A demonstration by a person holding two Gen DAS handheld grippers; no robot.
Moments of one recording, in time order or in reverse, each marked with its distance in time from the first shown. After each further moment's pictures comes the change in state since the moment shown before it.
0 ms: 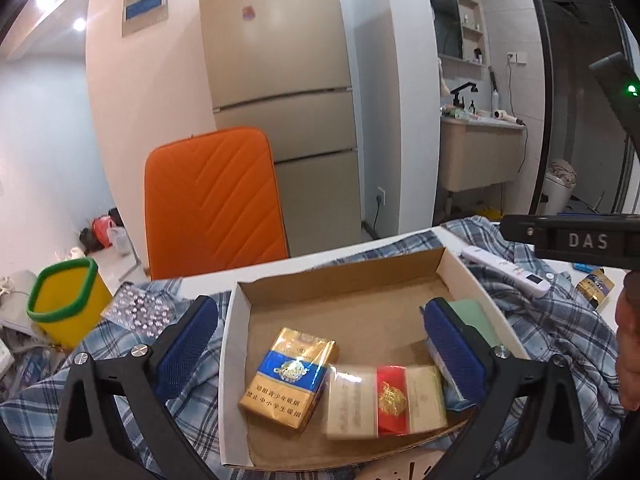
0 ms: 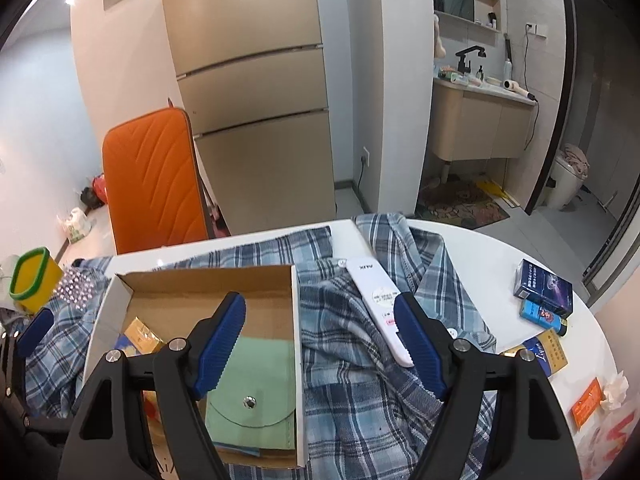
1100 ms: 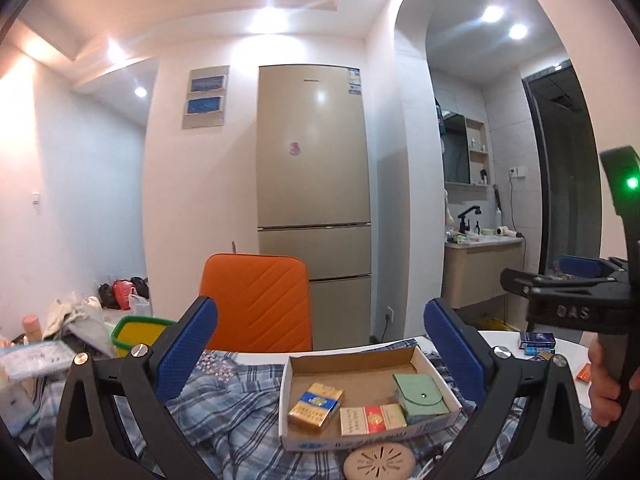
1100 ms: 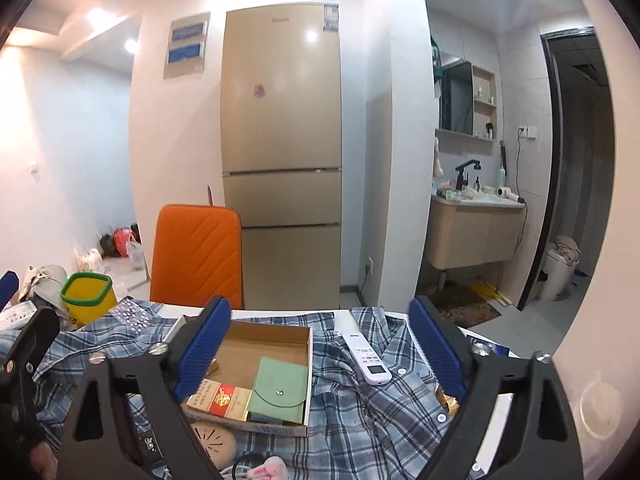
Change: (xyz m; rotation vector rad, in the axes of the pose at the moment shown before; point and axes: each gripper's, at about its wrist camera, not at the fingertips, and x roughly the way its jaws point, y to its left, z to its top) left arm -0.190 0.019 -0.028 -0.110 -0.458 0.072; right arm -0.197 0.013 -0.053 -0.112 -0.432 0.021
